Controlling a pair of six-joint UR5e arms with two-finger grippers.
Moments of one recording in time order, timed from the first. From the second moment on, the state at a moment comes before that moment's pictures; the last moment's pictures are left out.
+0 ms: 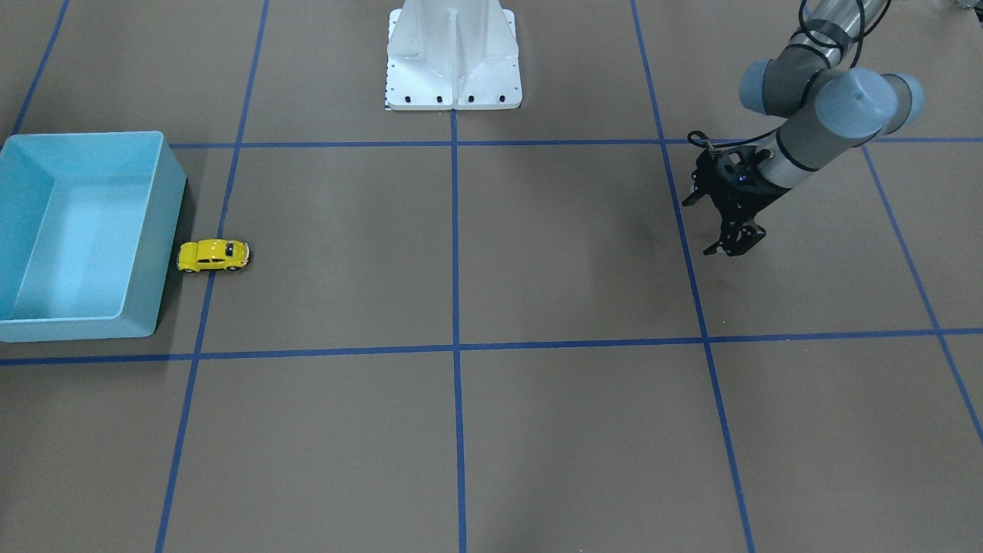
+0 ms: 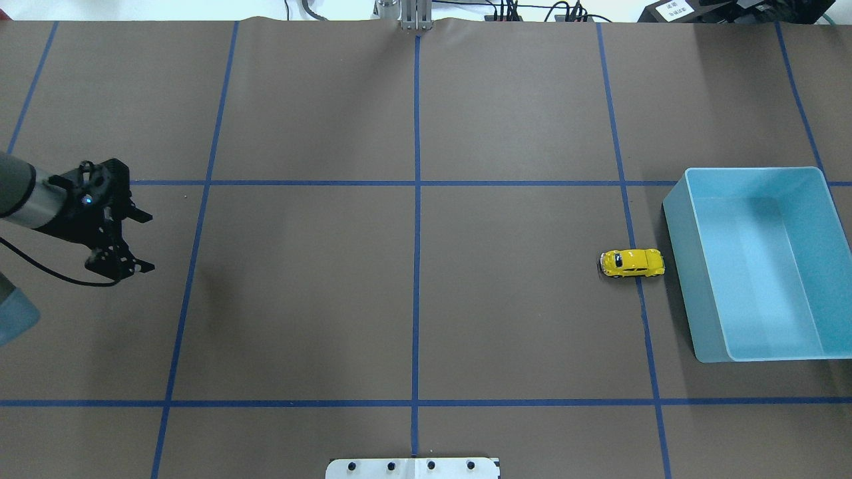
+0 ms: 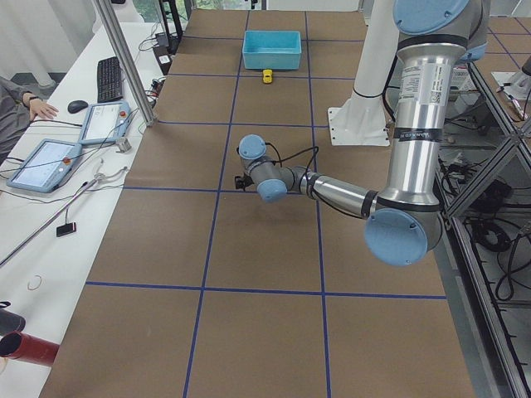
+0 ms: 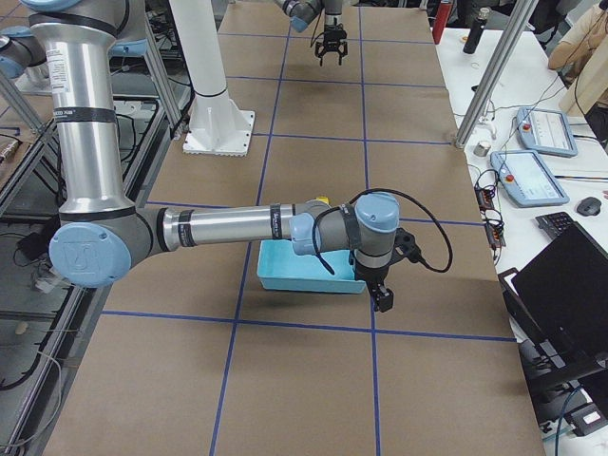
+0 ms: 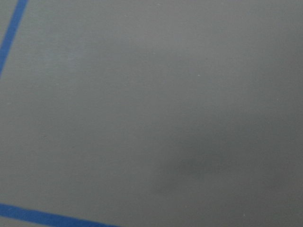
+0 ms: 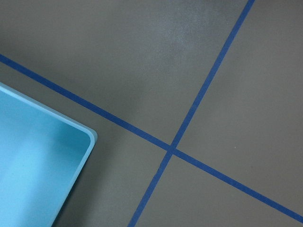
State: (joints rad) left arm -0.91 -1.63 -1.70 -2.25 -2.29 0.25; right arm 1.50 -1.50 1.61 -1.49 2.25 -0.32
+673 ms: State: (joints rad) left arm -1.22 -1.63 -1.75 -1.82 -2.35 0.24; right arm 1.48 -1.50 1.61 -1.39 2.25 -0.32
